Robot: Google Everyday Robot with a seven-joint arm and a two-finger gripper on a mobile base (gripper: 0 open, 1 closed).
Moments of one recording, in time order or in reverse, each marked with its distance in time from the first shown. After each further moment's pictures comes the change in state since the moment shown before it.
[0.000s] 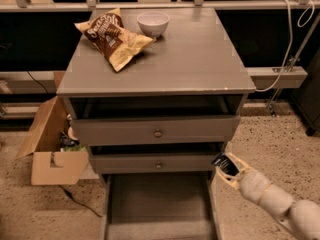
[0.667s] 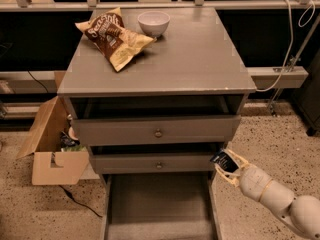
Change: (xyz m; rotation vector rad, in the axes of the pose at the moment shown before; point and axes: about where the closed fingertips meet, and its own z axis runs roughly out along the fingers) arm -0.023 -0.009 -0.001 -0.012 -0.043 -0.019
